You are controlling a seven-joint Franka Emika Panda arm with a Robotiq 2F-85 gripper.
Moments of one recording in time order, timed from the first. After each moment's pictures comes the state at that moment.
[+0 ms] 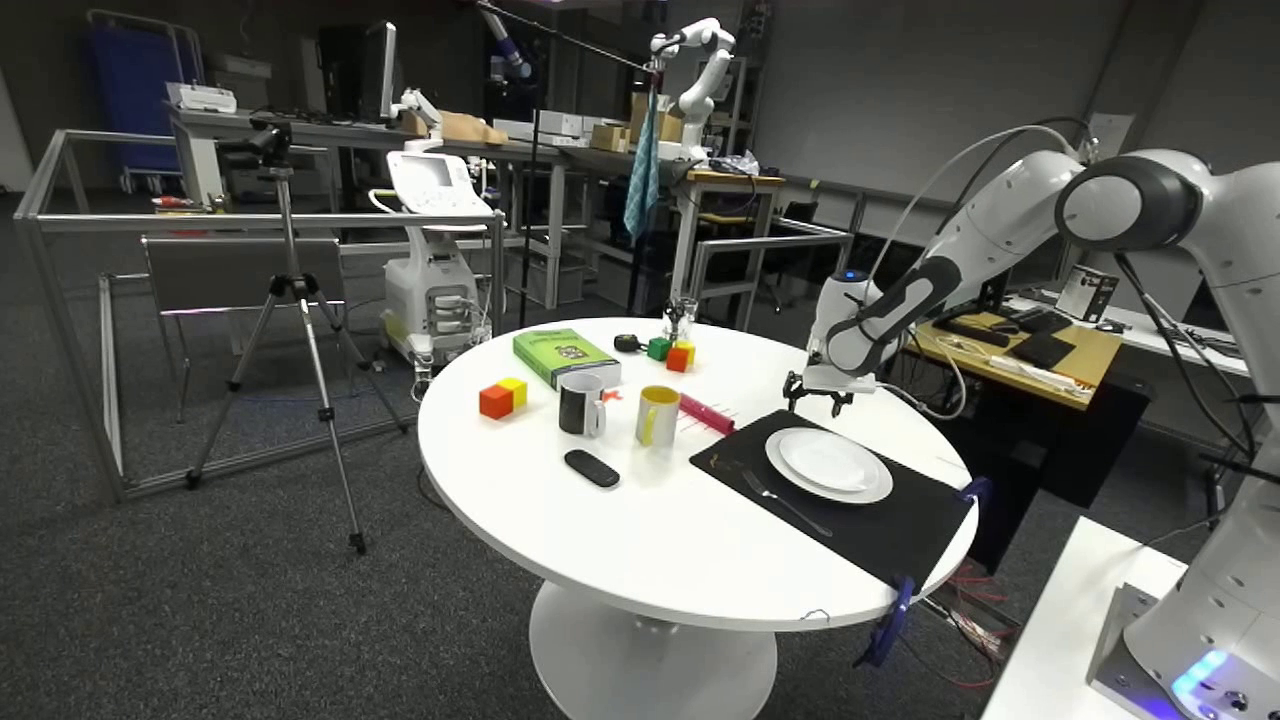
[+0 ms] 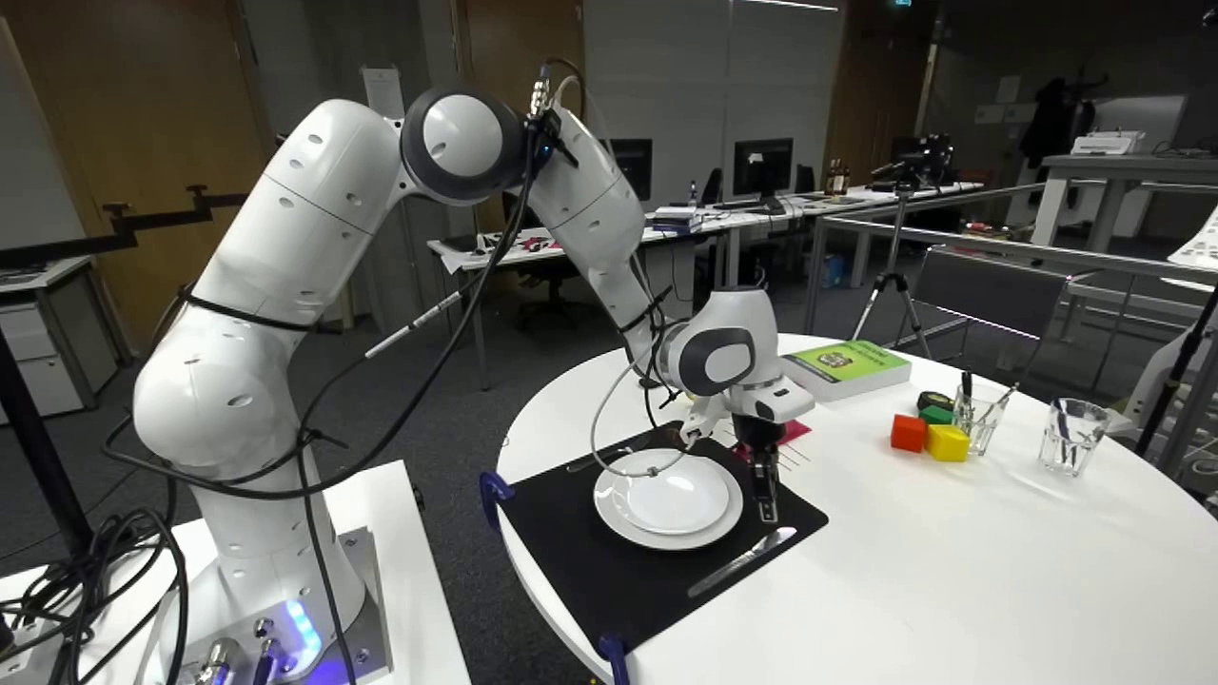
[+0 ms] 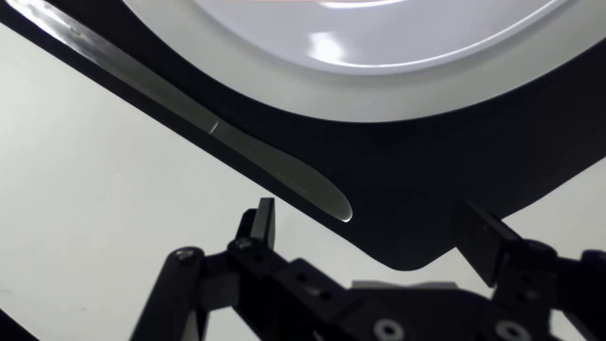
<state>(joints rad) 0.04 0.68 -0.24 -1.90 -0.15 2.70 0.83</state>
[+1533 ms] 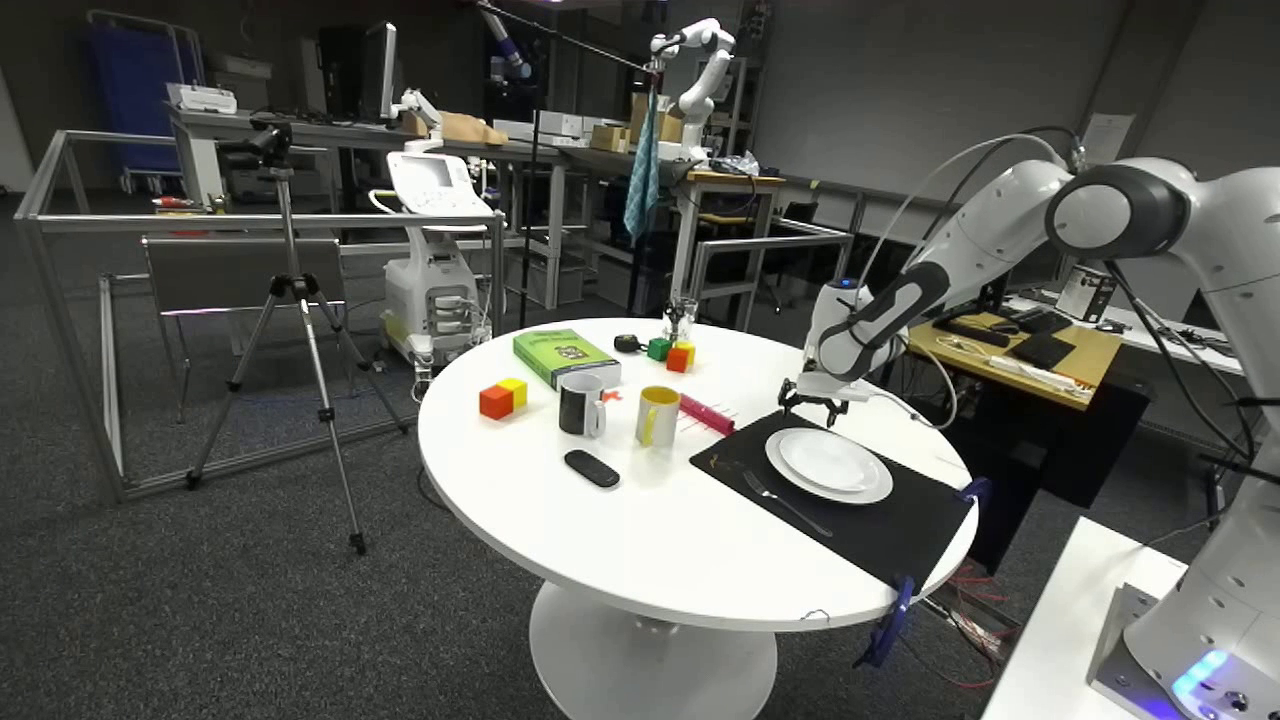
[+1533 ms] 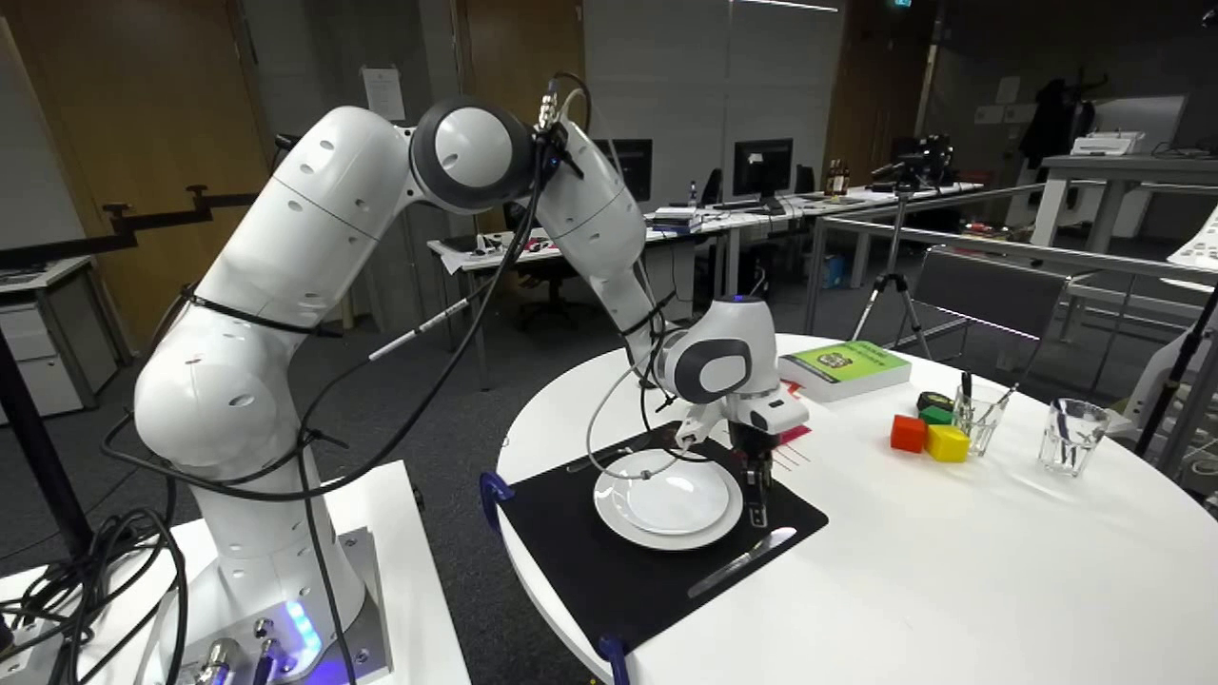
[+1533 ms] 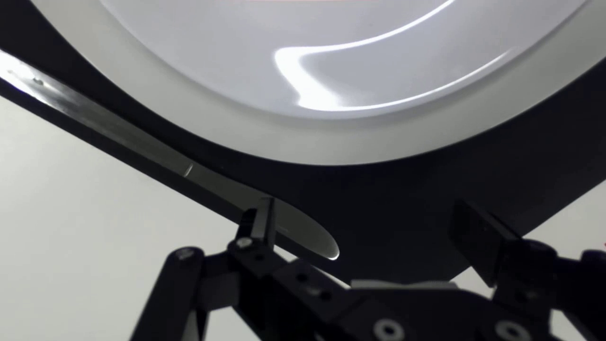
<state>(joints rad) 0.04 0.71 -0.23 -1.88 -0.06 2.70 0.80</state>
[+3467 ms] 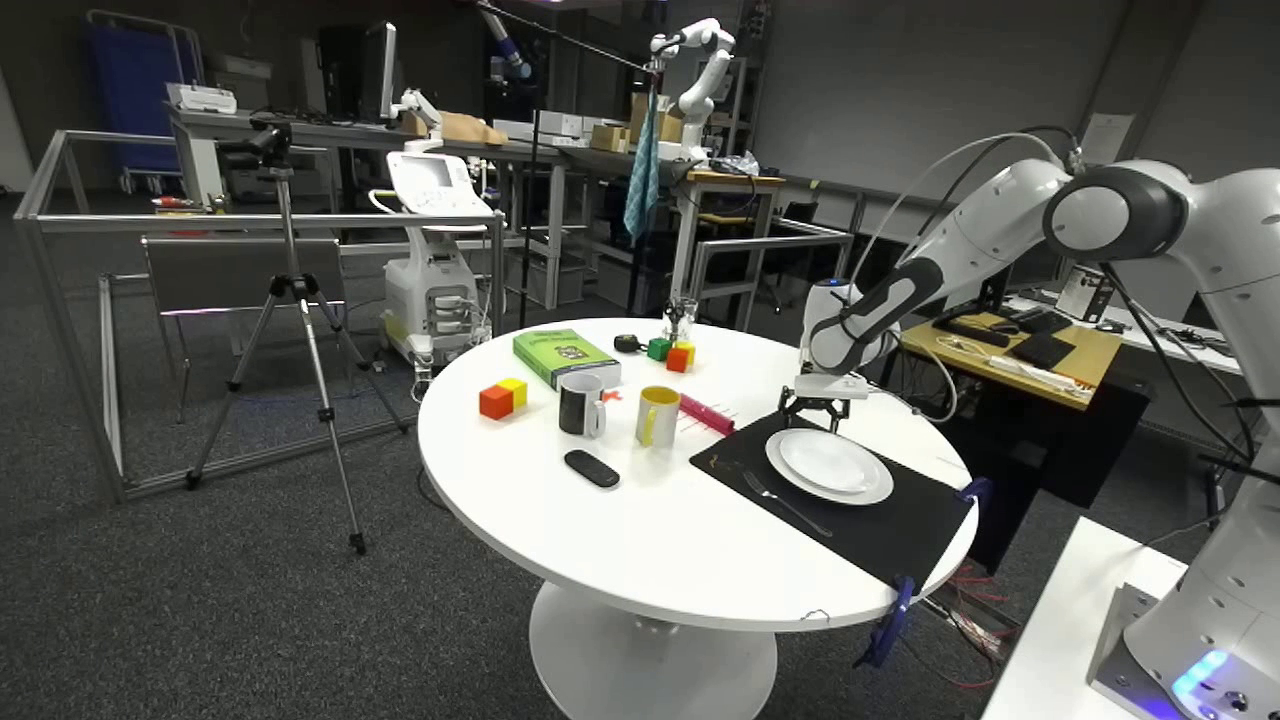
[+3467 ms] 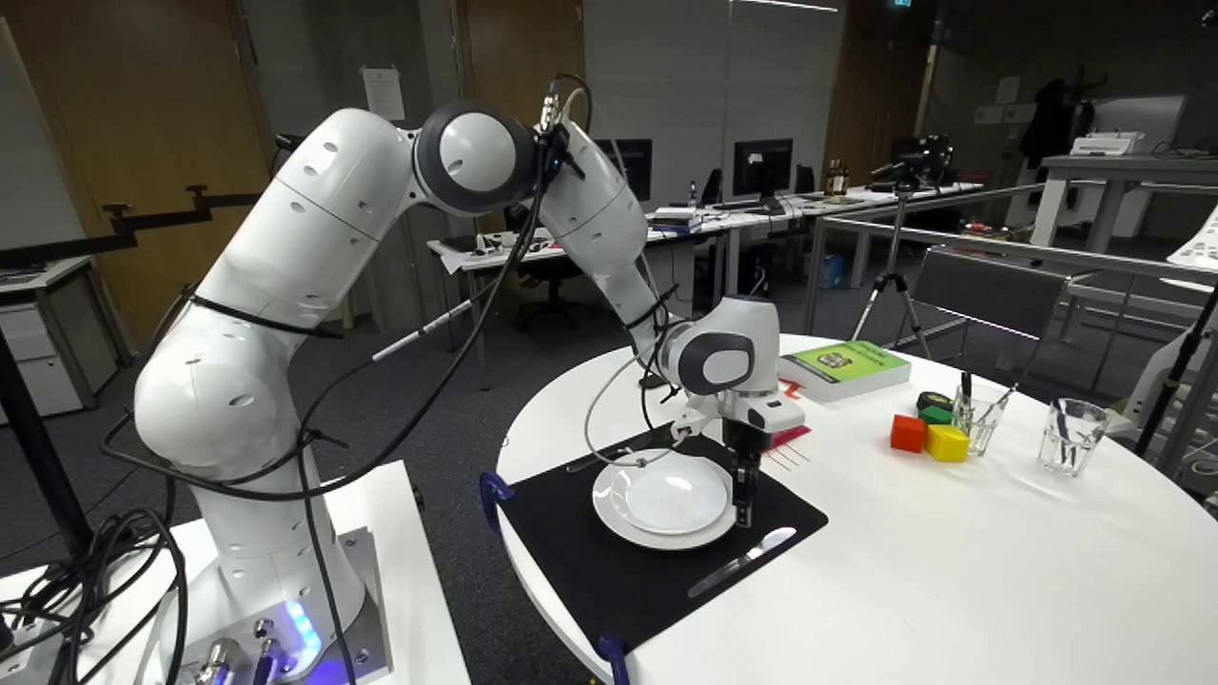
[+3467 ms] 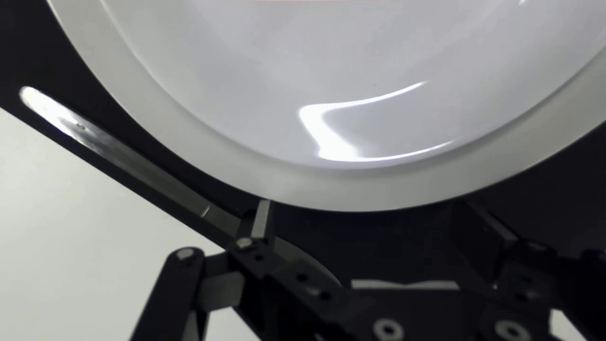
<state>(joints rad) 0.04 0.72 -0.21 -1.83 -0.03 2.54 0.77</state>
